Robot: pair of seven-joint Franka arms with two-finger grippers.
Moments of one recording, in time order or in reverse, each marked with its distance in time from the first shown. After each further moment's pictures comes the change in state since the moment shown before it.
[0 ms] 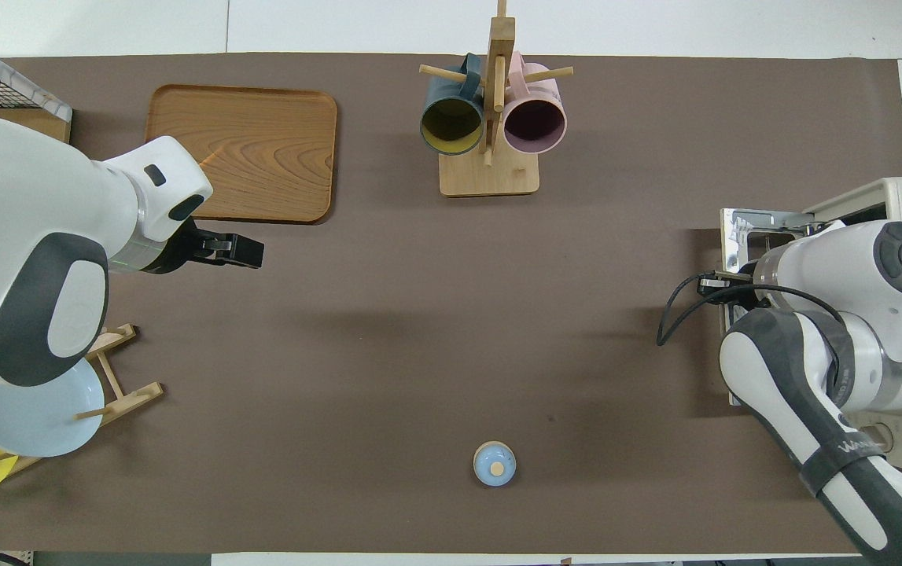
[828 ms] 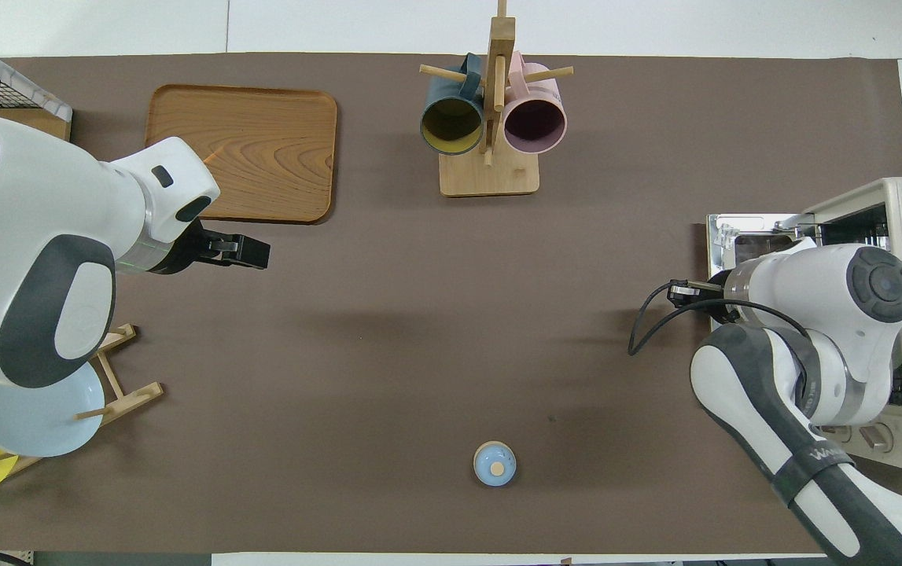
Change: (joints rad) left arm -0.006 0.000 0.000 0.000 -0.004 0.001 0.000; right arm 0.075 -0.008 -0.009 -0.009 0.120 0.009 0.000
